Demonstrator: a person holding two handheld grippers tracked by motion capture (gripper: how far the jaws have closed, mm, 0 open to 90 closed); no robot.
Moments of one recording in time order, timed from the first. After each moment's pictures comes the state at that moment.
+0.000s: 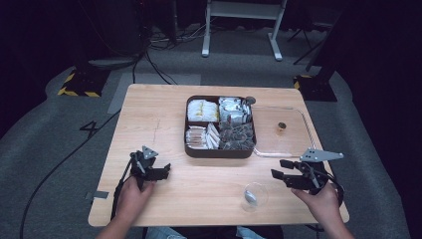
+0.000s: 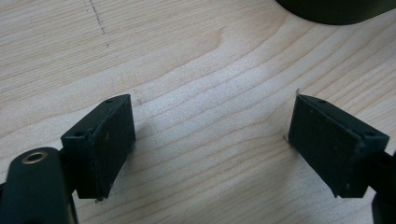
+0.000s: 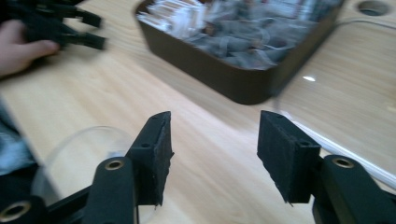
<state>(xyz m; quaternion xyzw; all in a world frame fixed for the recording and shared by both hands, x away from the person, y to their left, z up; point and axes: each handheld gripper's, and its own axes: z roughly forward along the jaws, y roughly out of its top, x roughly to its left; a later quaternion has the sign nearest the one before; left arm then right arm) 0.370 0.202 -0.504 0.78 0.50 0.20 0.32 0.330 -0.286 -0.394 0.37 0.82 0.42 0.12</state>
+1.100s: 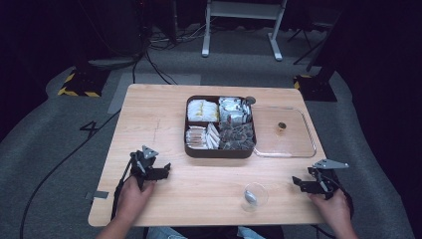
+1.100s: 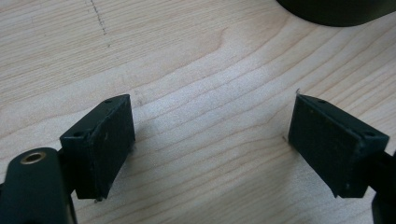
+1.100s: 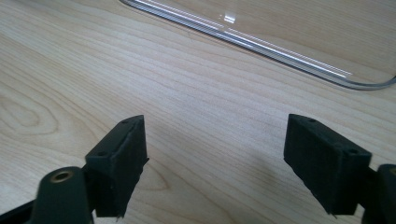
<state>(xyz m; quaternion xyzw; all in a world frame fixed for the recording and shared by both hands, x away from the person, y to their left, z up) 0.371 0.202 -0.504 0.78 0.51 0.20 0.32 0.351 -0.367 -0.486 0.47 0.80 0.31 0.19</state>
